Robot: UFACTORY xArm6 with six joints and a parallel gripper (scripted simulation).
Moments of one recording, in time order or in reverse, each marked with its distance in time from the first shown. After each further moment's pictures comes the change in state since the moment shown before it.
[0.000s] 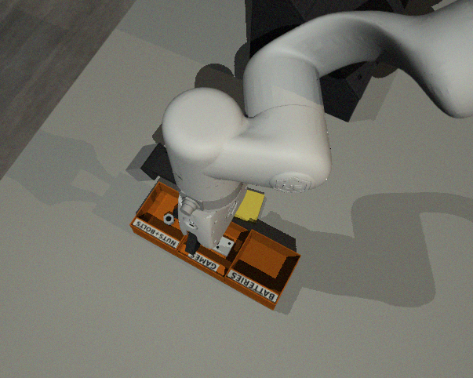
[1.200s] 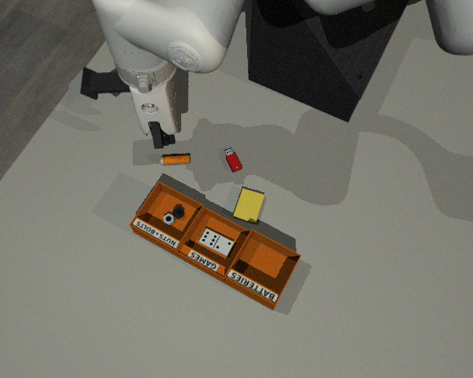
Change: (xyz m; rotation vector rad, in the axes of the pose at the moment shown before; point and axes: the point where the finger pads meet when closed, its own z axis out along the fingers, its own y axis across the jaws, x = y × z) arm 0.145 0.099 -0.008 -0.001 0.001 -0.549
